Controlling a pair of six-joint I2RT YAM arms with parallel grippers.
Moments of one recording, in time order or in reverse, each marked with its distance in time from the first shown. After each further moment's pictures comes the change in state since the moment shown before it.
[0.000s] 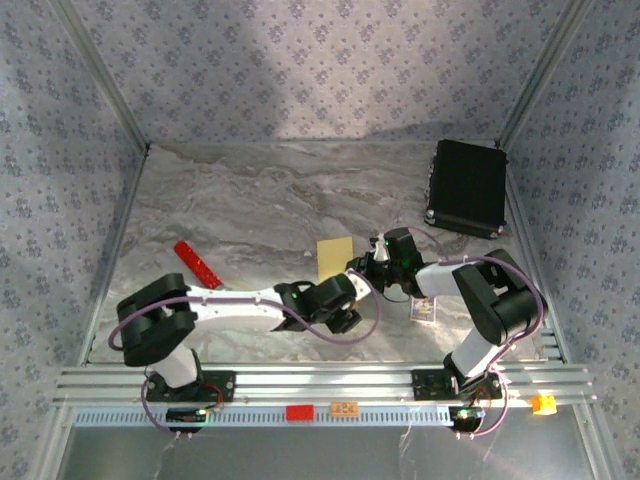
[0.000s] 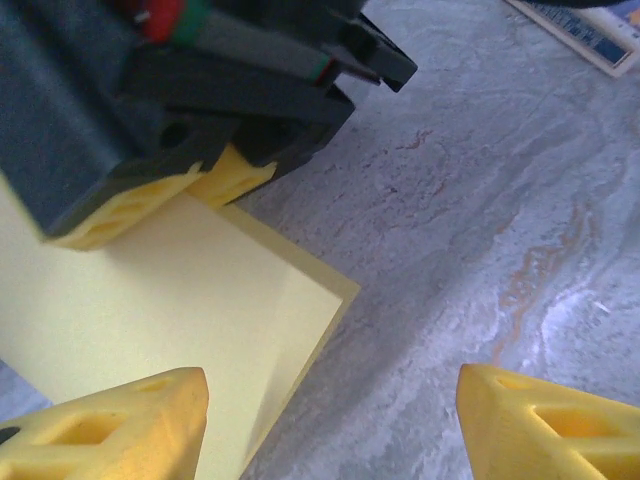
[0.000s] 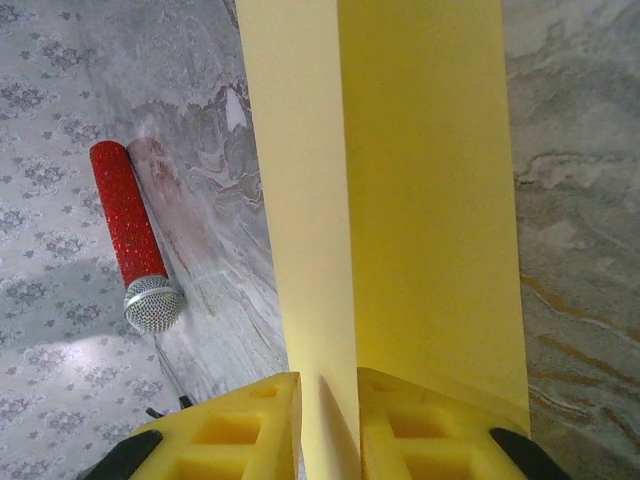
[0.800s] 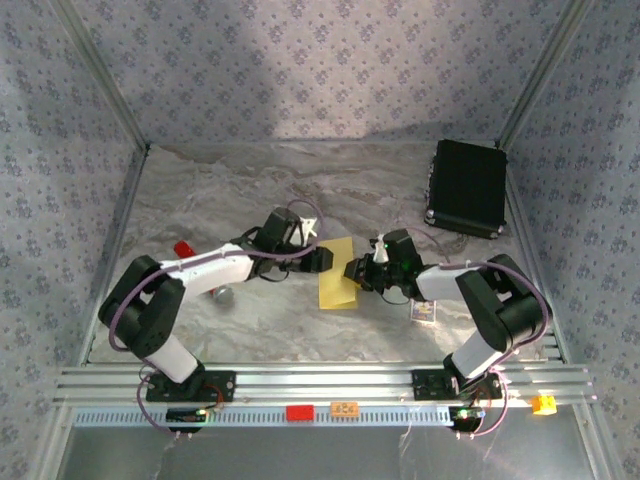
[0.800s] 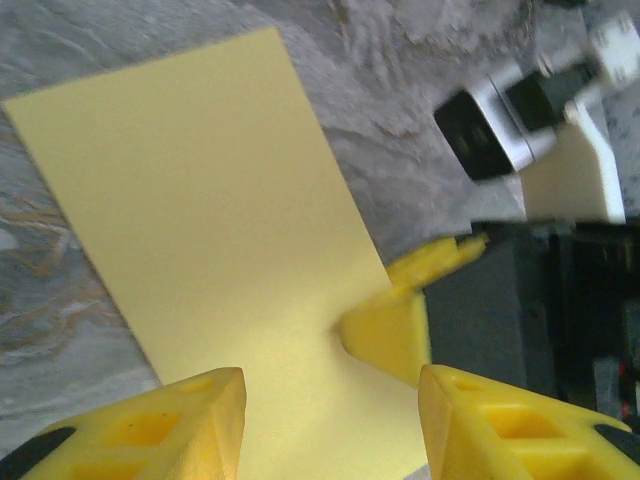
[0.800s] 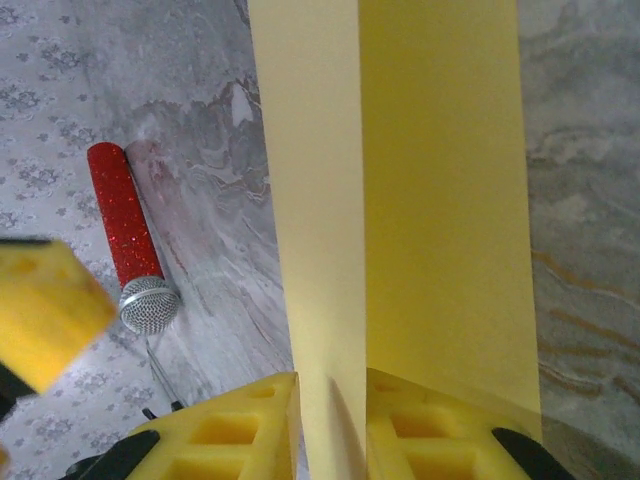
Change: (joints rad) left arm 0.522 -0.055 -0.023 0.089 0.640 -0.407; right arm 0.024 -0.037 -0.015 -0.006 0.041 0.003
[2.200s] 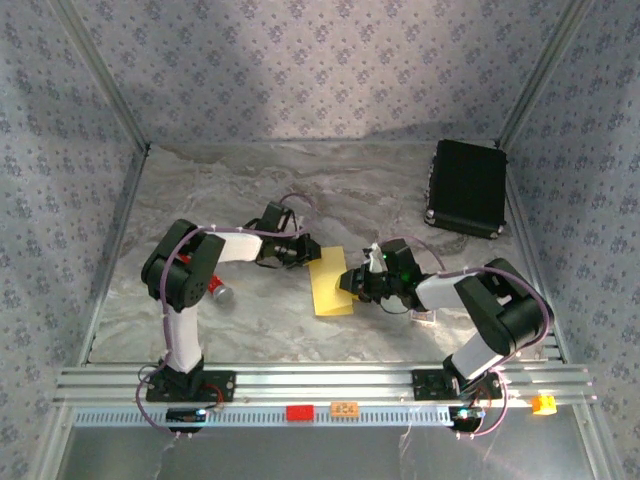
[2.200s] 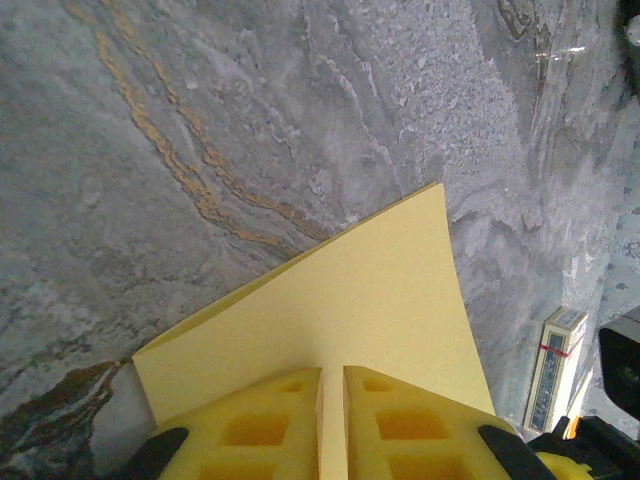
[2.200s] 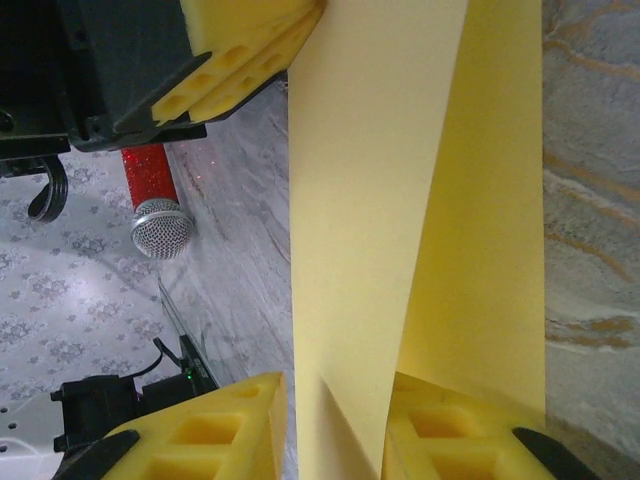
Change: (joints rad) left arm 0.184 0.368 0.119 0.110 0.215 -0.183; right arm 0.054 -0.022 -0.082 0.098 -0.074 -0.007
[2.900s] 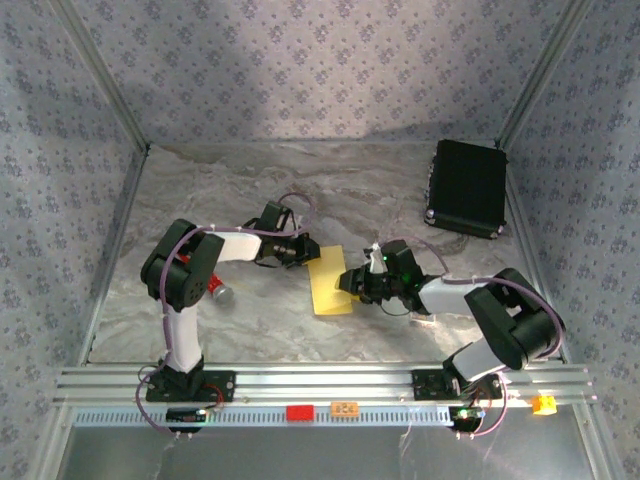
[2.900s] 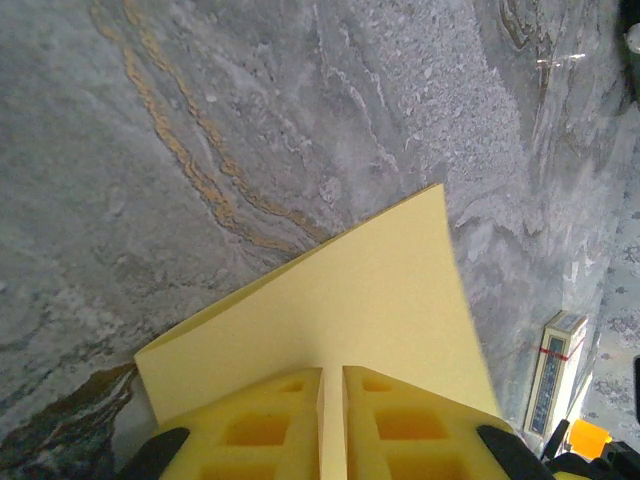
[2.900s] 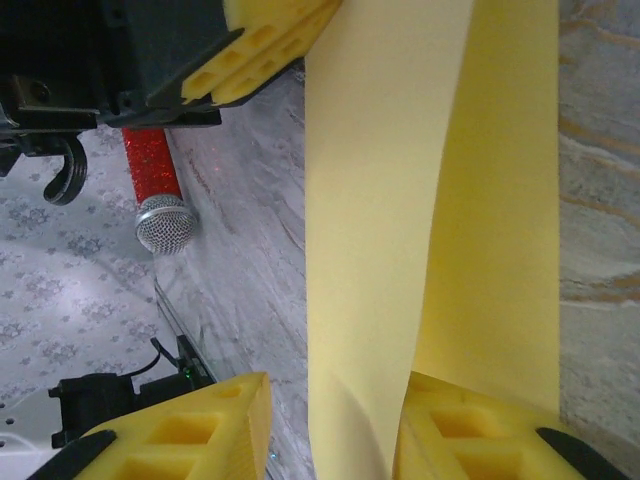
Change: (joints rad) left arm 0.008 0.000 0.000 -0.001 0.000 0.000; right arm 0.024 -0.083 -0.010 -0.058 0.039 0.000
